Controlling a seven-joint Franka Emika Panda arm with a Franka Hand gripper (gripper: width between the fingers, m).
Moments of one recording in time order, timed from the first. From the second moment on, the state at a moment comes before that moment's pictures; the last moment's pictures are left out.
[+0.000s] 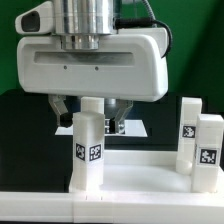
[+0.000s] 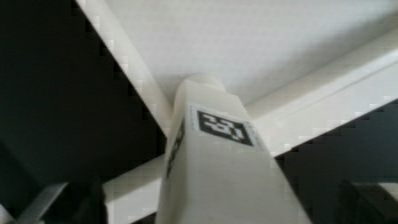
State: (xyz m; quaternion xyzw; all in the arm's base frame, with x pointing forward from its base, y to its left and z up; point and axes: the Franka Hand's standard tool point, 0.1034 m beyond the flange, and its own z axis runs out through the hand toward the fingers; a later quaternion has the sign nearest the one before) arm 0.647 -0.060 0.109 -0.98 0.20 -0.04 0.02
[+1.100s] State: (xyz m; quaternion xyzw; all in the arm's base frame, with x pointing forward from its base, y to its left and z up) arm 0.649 -0.064 0.110 -0.98 -0.21 -0.05 -0.01
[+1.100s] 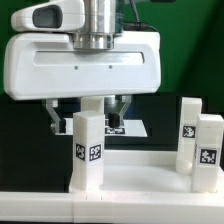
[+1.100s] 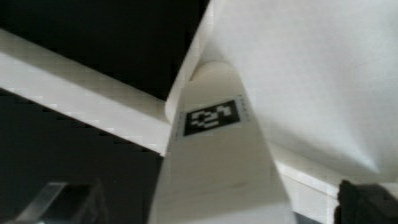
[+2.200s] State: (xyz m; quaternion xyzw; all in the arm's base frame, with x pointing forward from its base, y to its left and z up) arm 0.649 -0.072 0.108 -1.00 0.06 -0.02 0.02
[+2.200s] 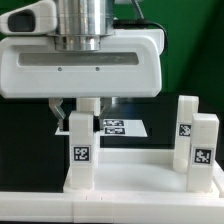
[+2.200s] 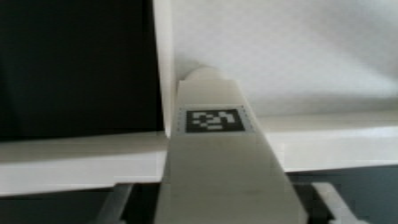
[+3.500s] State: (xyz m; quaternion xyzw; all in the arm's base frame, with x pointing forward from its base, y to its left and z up) arm 0.634 -0.060 0.156 -0.97 0.23 0.00 0.03
